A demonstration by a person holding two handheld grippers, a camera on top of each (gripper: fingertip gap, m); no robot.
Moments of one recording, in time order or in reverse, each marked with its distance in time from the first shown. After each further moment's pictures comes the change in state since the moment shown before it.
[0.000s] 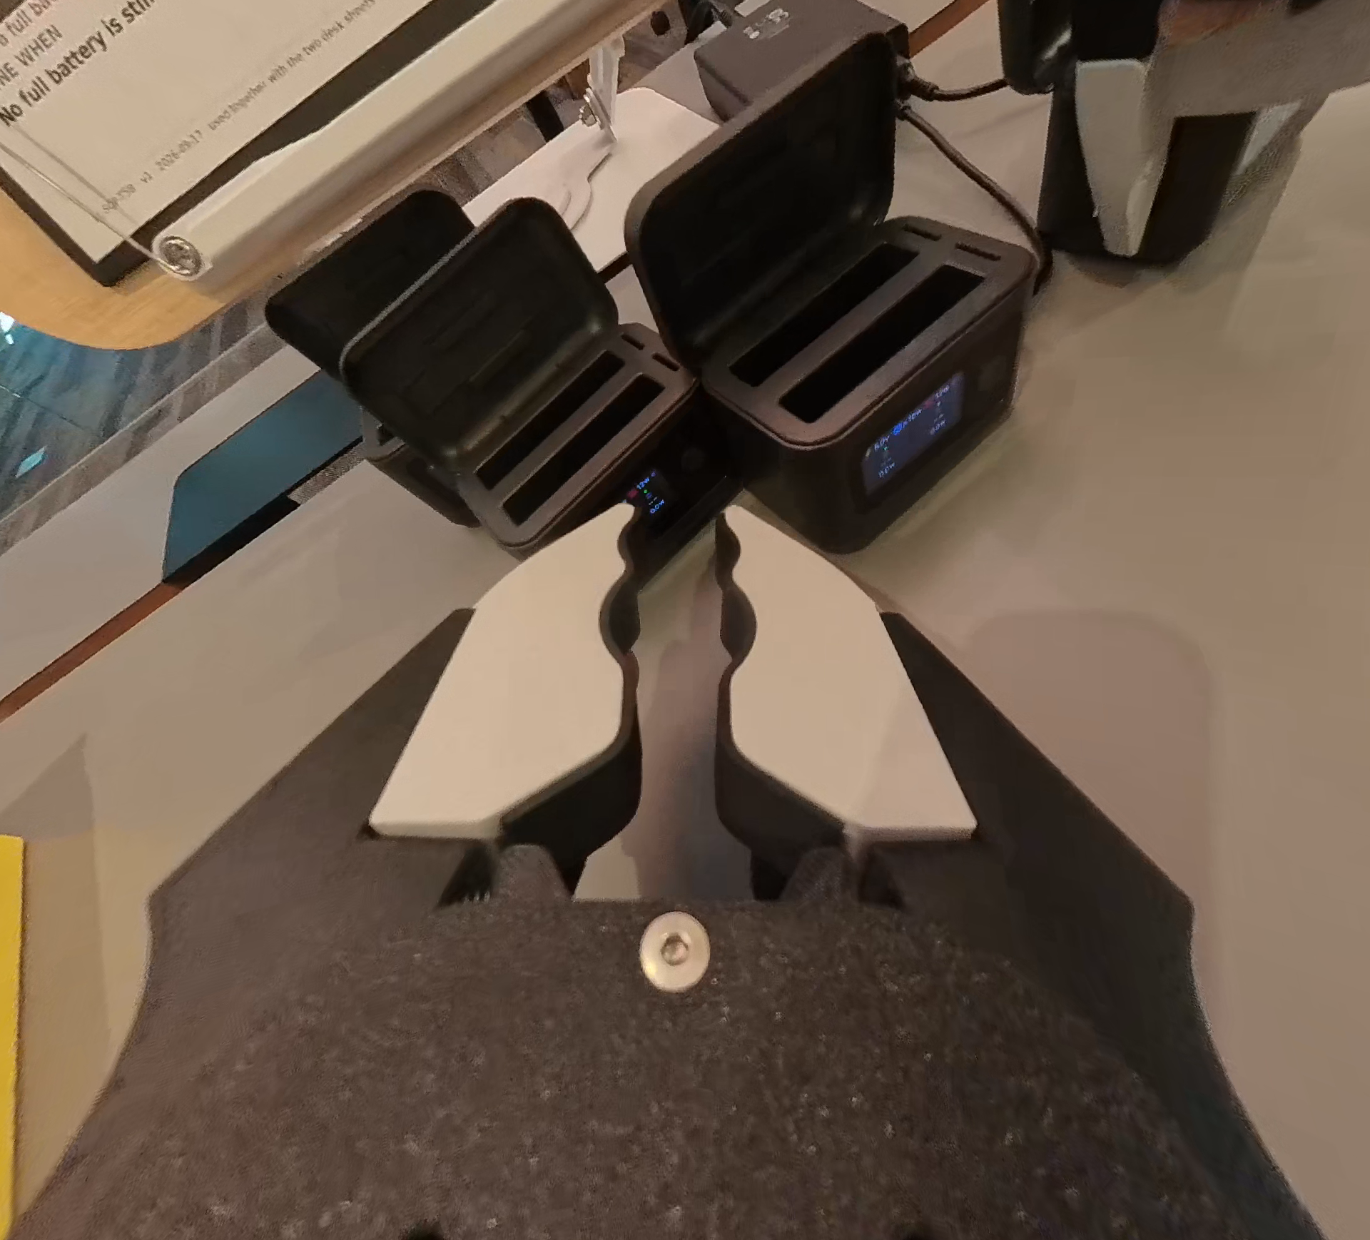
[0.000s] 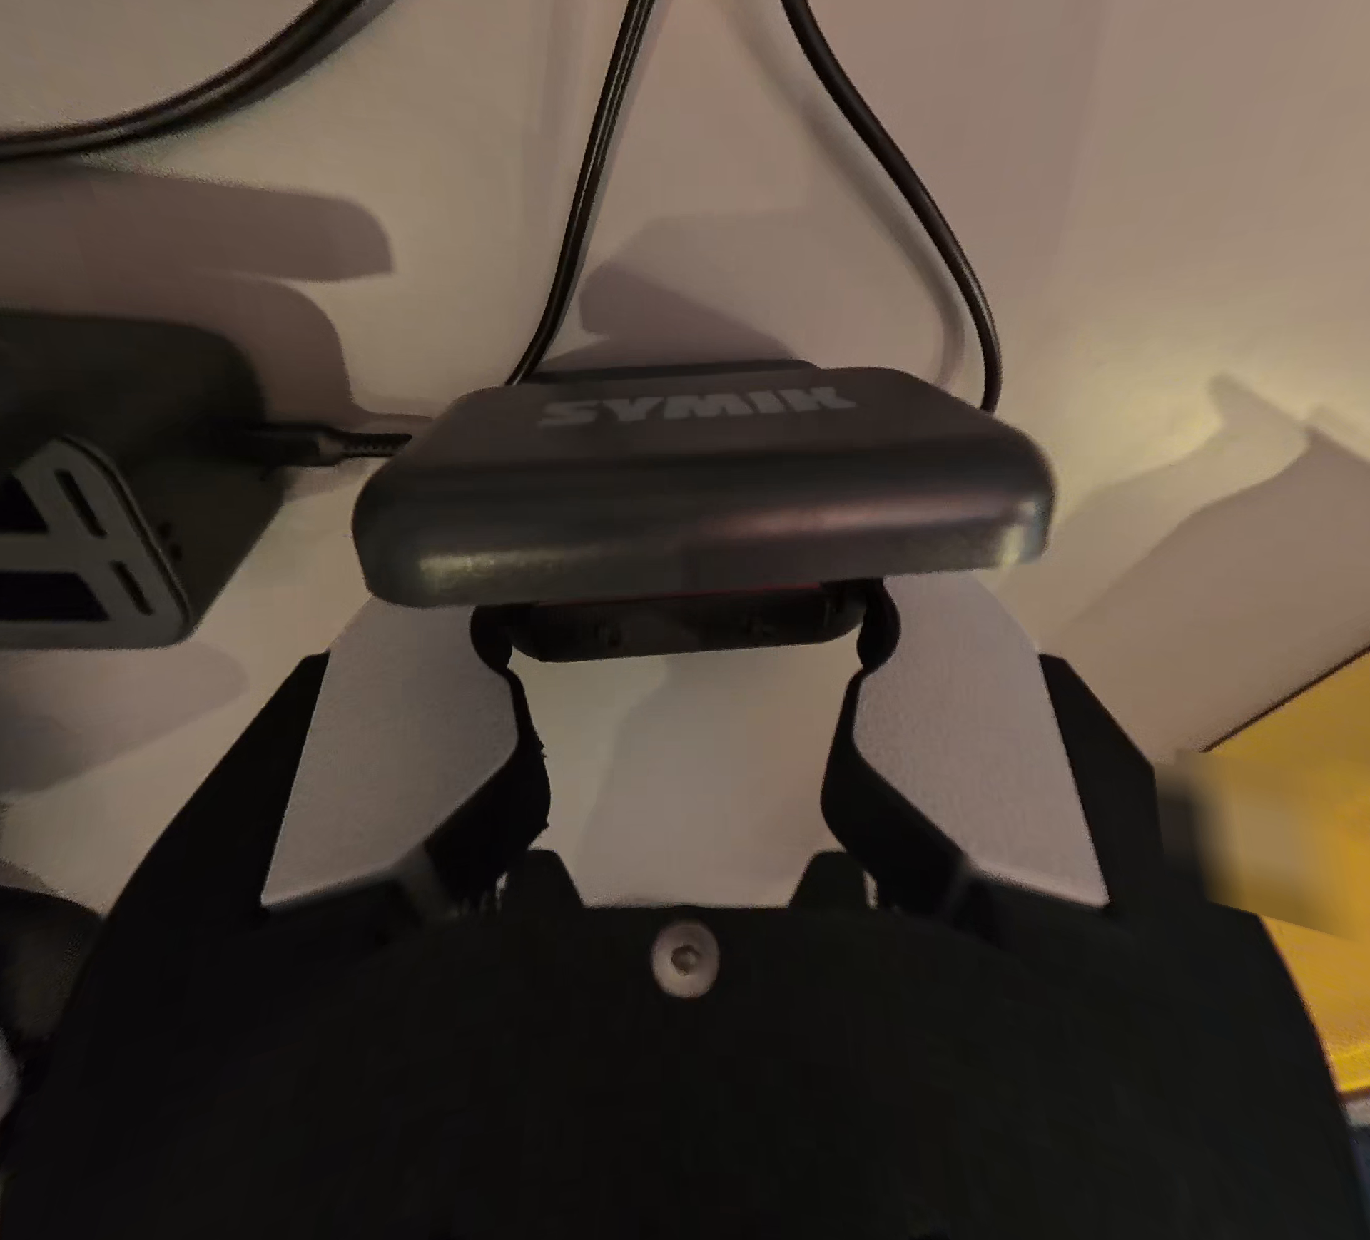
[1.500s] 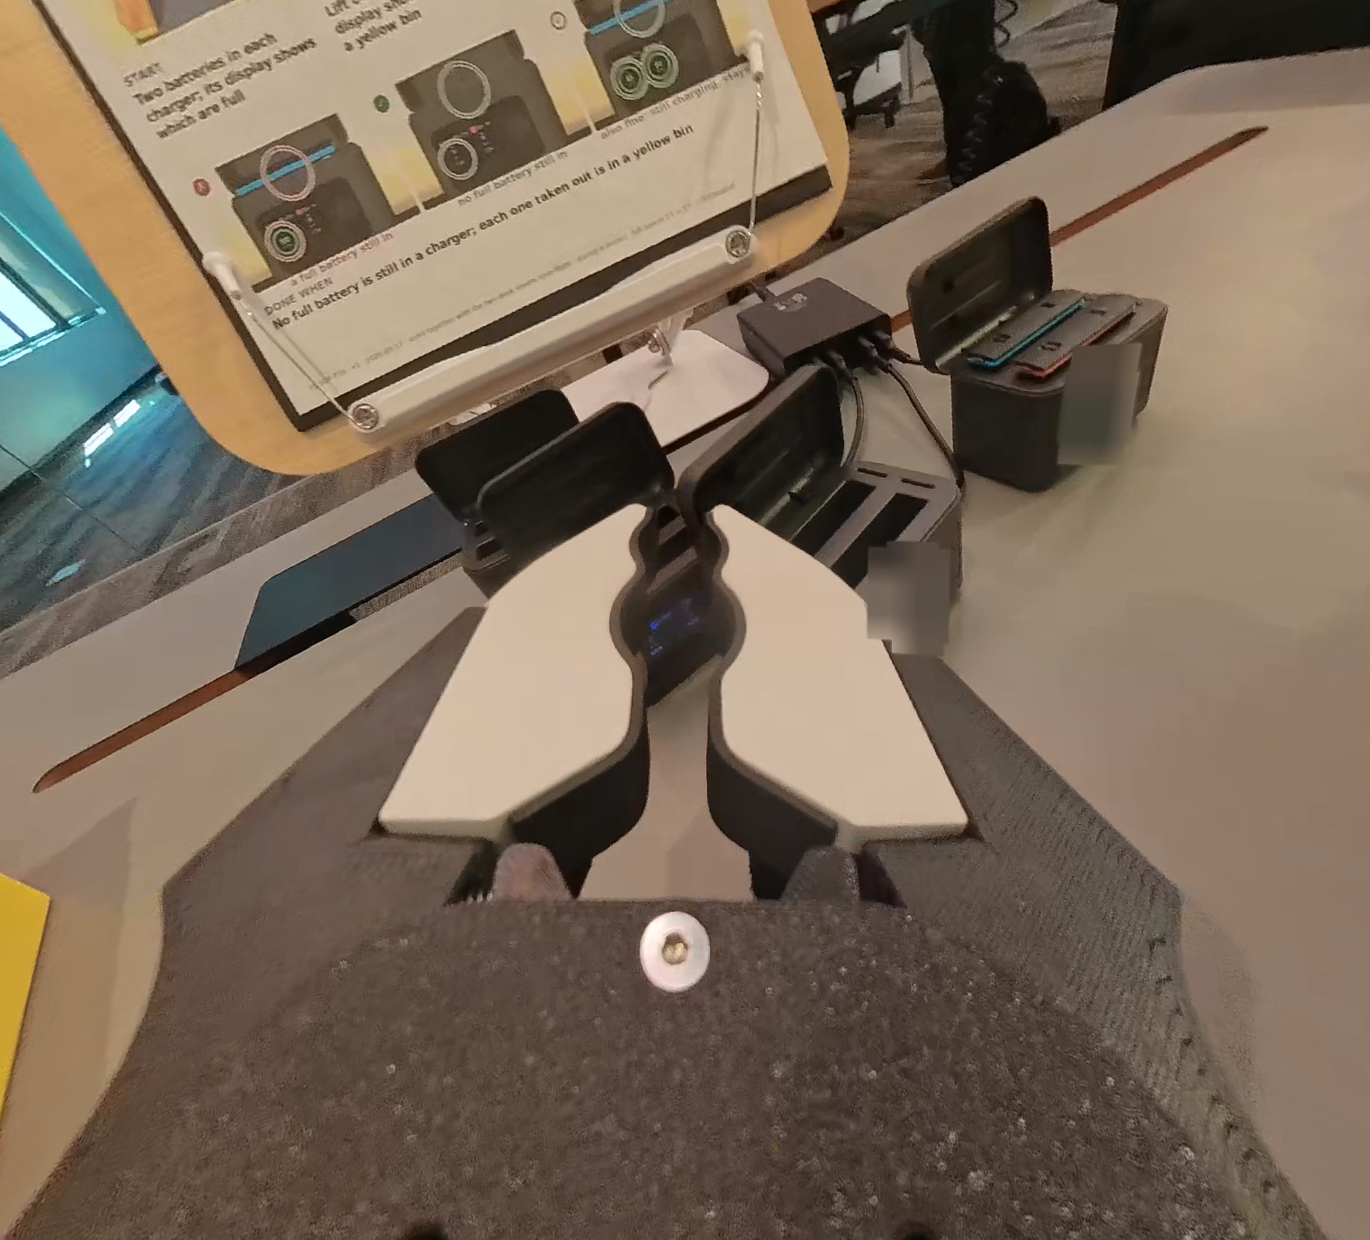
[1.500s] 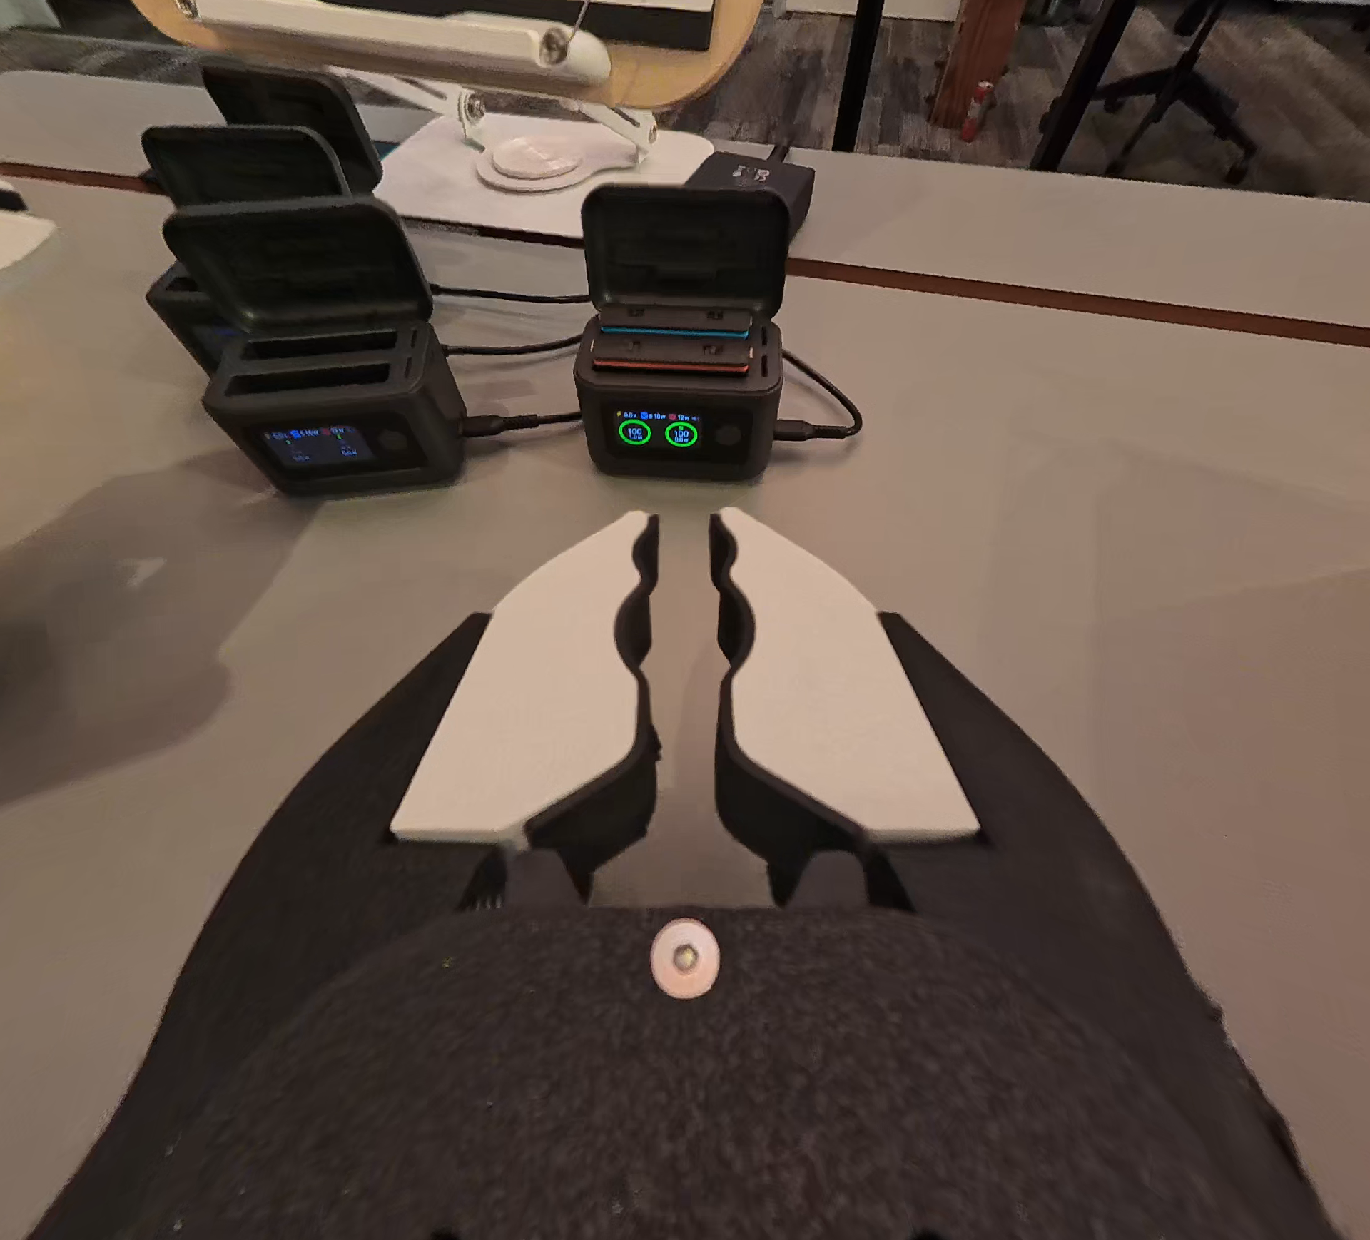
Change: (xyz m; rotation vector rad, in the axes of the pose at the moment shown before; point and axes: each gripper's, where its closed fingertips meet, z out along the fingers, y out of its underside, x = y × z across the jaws) left arm -0.014 -0.045 -0.036 0.290 -0.054 -0.070; right arm -0.009 0.077 -0.050 1.271 -0.060 0.070
